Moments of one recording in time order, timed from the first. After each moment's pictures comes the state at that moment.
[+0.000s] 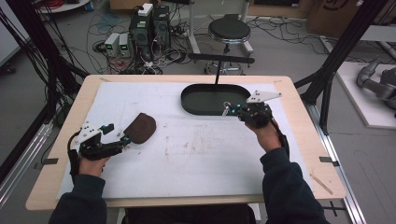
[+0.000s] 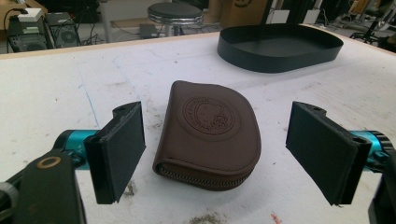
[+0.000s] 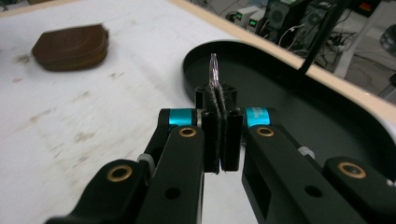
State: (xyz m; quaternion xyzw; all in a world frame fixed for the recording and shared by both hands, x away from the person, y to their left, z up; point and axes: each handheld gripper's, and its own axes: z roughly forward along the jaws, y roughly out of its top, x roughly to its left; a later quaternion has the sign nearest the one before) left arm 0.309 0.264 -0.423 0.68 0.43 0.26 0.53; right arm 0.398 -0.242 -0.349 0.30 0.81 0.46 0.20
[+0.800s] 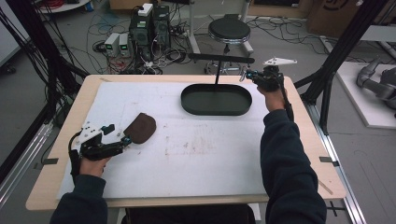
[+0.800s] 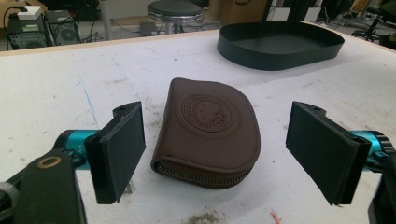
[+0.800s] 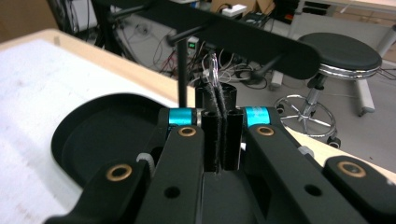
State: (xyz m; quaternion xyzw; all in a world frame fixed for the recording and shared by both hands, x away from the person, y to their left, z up) left arm 0.309 0.262 -0.424 0.68 0.43 0.26 0.53; right arm 0.506 -0.290 -0.322 0.39 0.75 0.47 0.26
